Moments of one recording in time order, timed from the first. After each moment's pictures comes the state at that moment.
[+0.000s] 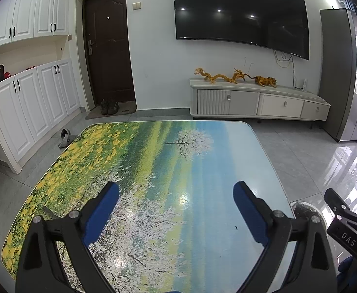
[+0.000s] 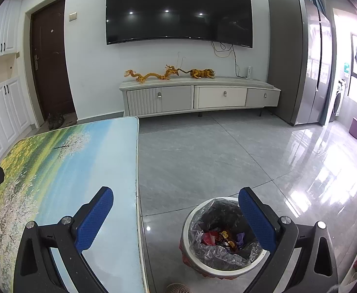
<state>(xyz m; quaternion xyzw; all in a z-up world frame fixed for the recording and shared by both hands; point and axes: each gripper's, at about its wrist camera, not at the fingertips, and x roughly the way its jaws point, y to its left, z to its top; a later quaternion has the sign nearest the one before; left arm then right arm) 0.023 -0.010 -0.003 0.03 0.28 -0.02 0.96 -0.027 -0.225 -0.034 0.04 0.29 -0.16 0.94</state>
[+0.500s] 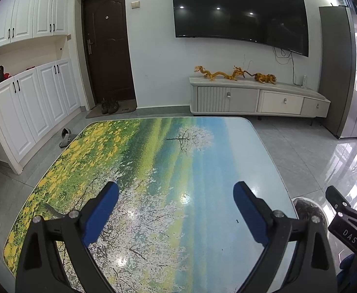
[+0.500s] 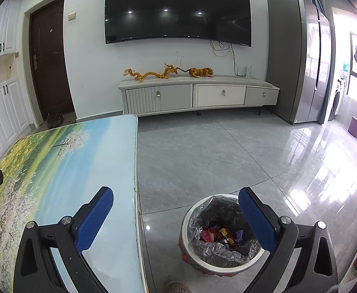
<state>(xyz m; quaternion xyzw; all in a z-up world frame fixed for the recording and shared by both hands) 0.018 -0.011 -0.007 0.04 0.29 -0.02 0.96 -0.030 -0.222 -0.033 0.04 0.29 -0.16 0.94</state>
